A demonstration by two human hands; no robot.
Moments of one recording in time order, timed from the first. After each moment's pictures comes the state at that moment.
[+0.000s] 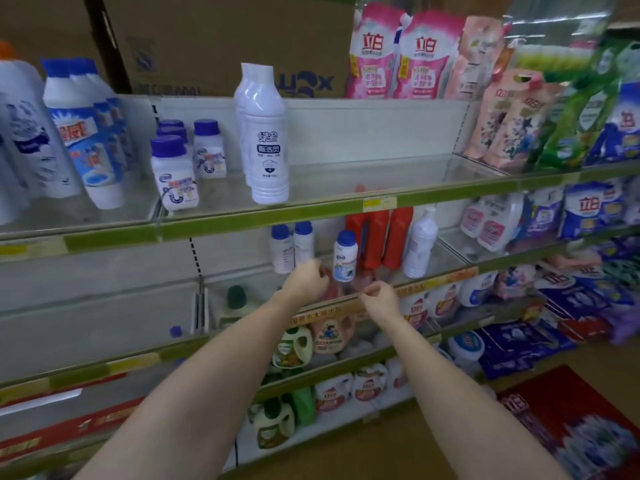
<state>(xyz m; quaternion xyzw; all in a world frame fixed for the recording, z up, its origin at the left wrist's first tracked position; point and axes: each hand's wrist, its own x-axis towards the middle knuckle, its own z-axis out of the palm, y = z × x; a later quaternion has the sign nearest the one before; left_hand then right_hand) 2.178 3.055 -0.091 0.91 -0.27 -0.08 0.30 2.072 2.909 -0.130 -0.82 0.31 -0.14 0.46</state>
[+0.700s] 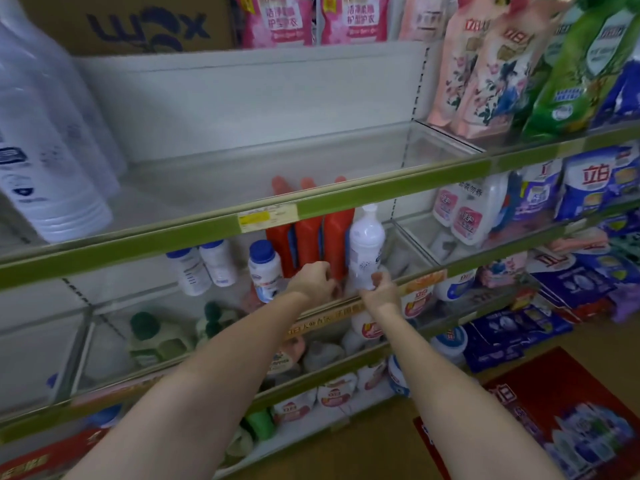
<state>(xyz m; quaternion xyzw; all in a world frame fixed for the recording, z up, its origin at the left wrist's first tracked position) 2.239 2.776 -0.154 0.92 -0.29 -0.14 0.23 2.140 2.646 -0.198 -0.75 0.37 -0.14 0.53</state>
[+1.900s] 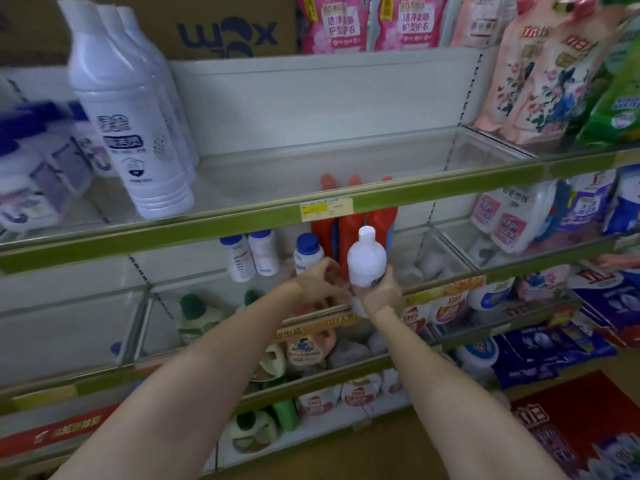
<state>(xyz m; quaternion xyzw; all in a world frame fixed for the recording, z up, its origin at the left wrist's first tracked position) 2.236 2.877 -0.128 0.86 -0.26 -0.27 0.33 2.158 2.741 -0.185 -0.79 0.35 -0.19 0.46</state>
